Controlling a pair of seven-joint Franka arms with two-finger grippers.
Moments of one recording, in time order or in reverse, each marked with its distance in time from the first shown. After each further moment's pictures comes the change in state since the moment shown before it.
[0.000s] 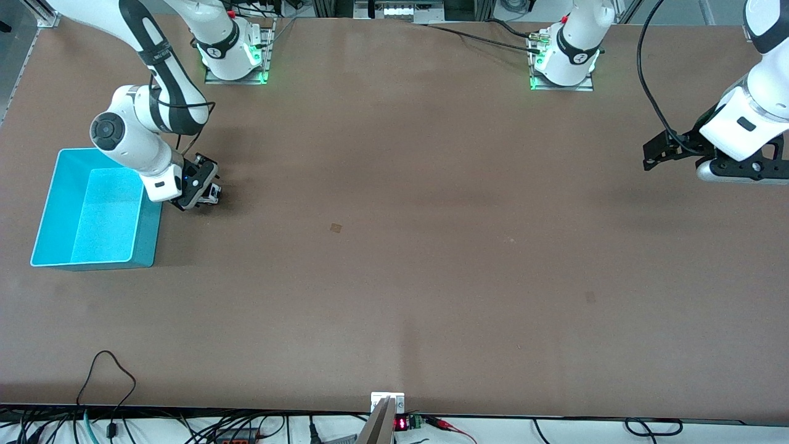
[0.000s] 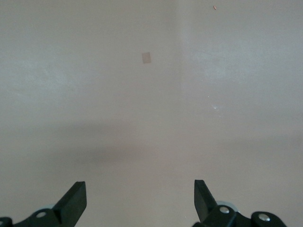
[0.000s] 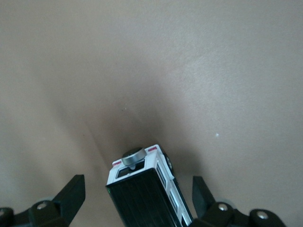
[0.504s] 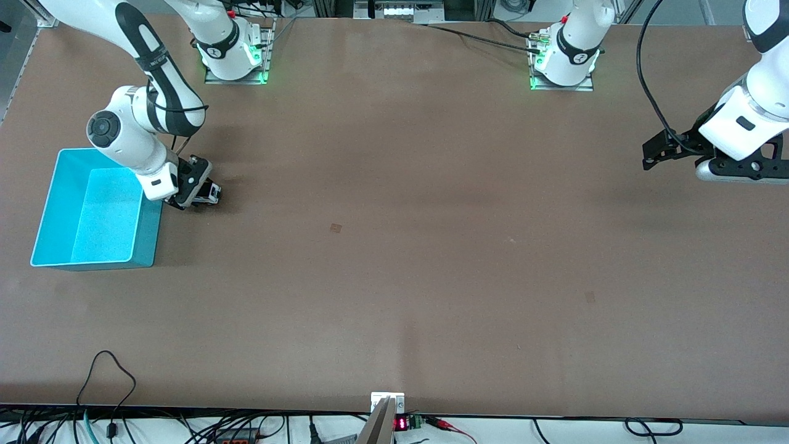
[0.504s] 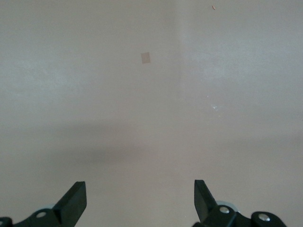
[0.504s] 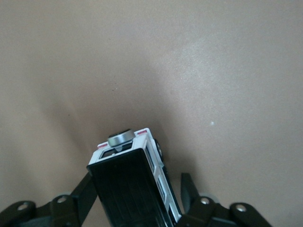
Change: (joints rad) left arm -0.001 0.000 -0.002 0.003 0.000 -0.002 0.000; right arm -0.034 0.023 -0.007 -0.010 0.000 0.053 -0.106
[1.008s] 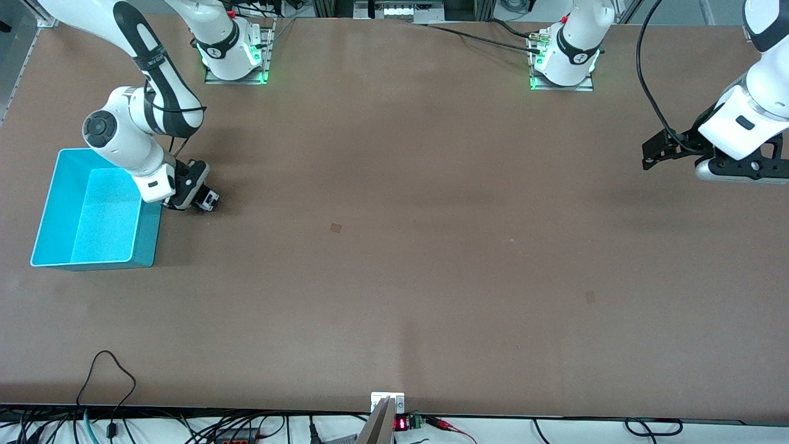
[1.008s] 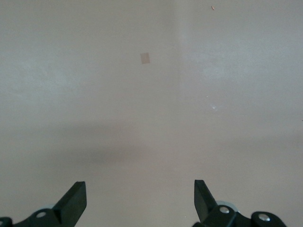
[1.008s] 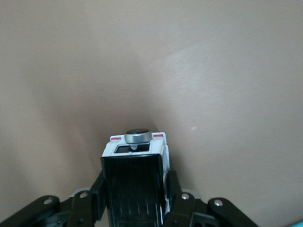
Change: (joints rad) left arm 0.000 0.000 -0.003 0.002 0.000 -0.002 0.000; right arm 0.001 -0.009 0.001 0.039 0.001 -0.002 0.010
